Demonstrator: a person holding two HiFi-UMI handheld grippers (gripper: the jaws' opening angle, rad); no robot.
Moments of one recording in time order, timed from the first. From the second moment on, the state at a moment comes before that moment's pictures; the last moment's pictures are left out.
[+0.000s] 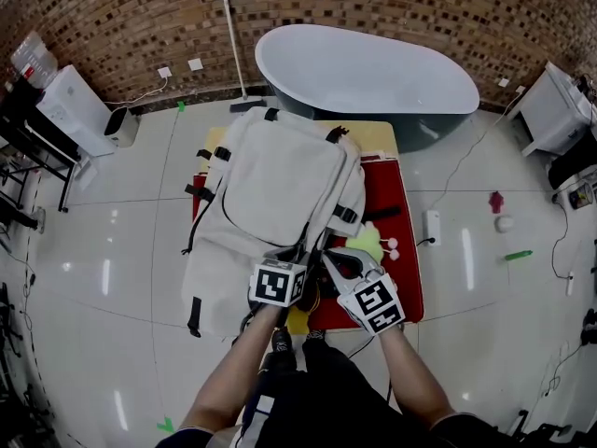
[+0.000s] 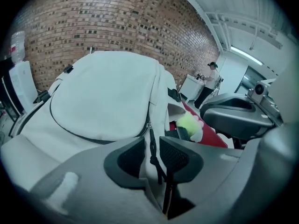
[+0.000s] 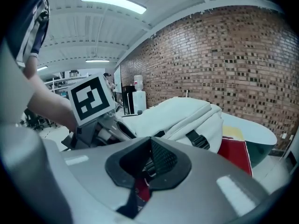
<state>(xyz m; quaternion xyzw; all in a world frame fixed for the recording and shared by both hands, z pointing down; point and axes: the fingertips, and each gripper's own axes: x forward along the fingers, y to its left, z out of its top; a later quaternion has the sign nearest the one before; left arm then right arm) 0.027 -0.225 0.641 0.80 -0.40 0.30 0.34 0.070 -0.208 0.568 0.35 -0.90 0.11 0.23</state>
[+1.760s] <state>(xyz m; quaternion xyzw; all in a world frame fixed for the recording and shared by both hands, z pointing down) -0.035 -0.192 0.614 0.86 -0.20 0.37 0.28 0.018 -0.272 0.604 0.39 -0.84 0.06 0.37</state>
